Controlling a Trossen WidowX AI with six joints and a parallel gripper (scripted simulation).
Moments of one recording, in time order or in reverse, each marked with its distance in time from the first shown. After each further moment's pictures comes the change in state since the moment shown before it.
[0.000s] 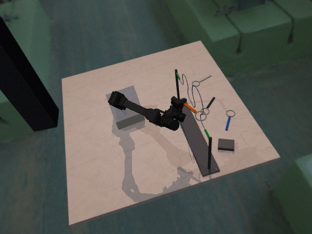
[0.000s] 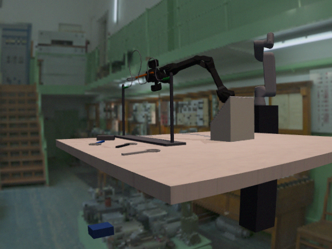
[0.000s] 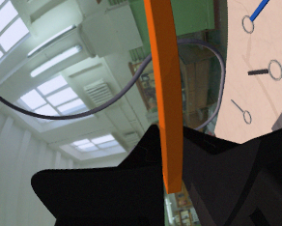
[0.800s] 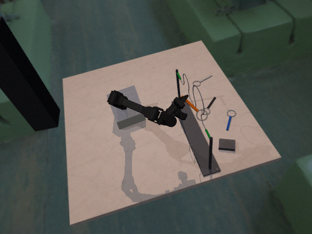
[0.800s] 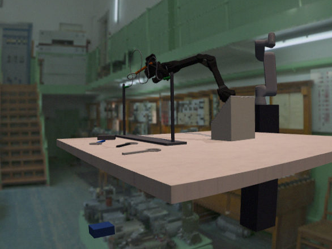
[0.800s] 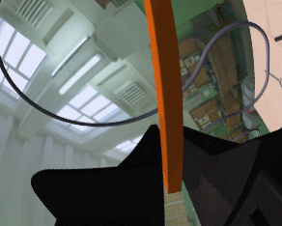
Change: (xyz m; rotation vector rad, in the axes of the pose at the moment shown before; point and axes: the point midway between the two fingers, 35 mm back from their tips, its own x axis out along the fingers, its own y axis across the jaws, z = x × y) arm -0.005 0.051 0.008 0.290 0.000 0.158
